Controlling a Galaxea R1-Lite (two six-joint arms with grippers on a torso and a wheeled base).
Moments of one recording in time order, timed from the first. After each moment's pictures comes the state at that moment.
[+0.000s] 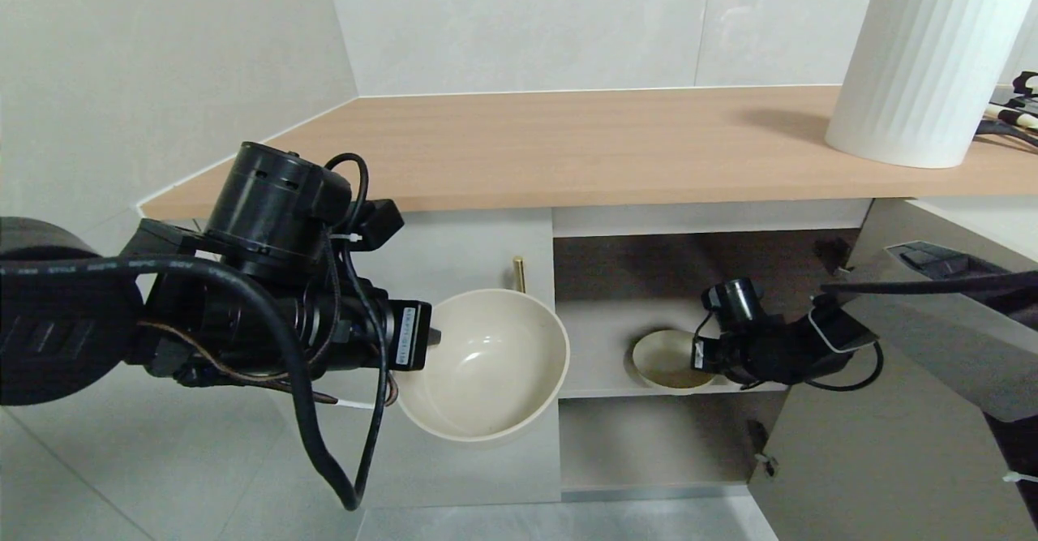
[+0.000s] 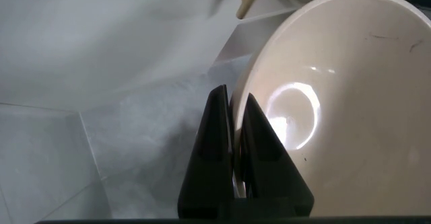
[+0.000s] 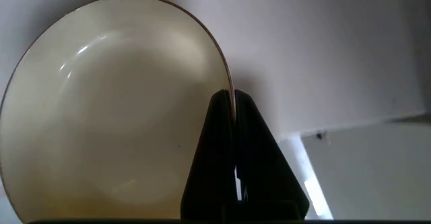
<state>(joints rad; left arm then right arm) -0.51 1.62 -1.10 0.20 0.01 -0.28 0.28 2.43 -1.34 -0.30 -0.30 0.37</state>
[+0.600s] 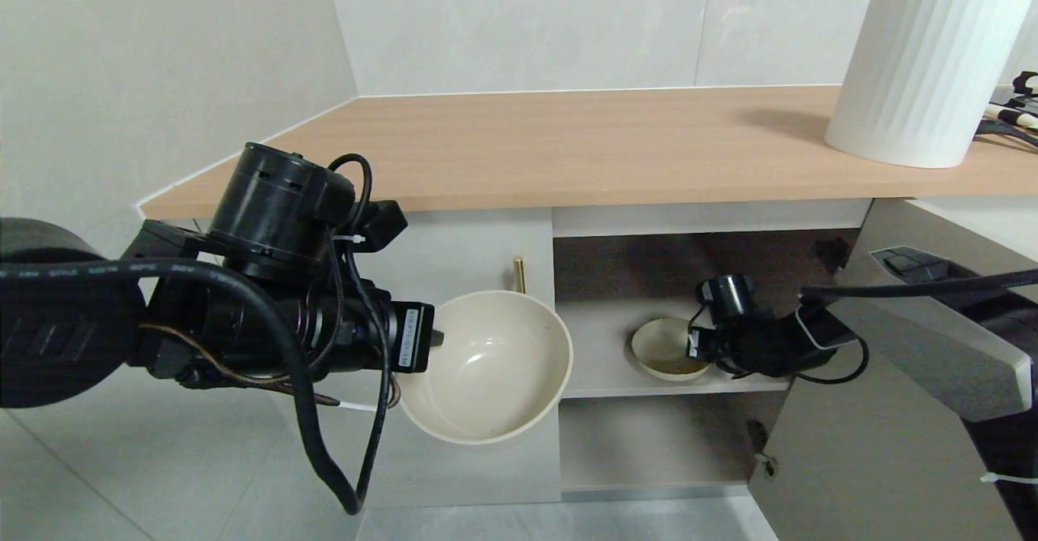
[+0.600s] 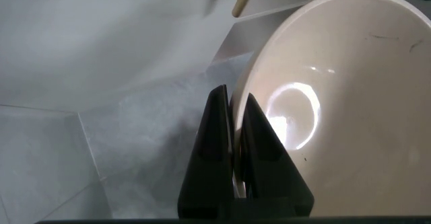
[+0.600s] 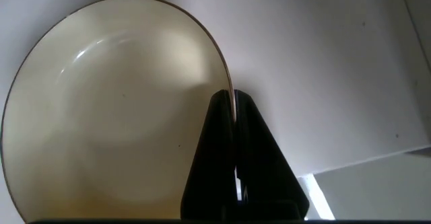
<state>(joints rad) -0.52 1.62 -1.10 0.20 0.01 -0.28 0.28 2.49 -1.45 -0.30 -0.35 0.40</state>
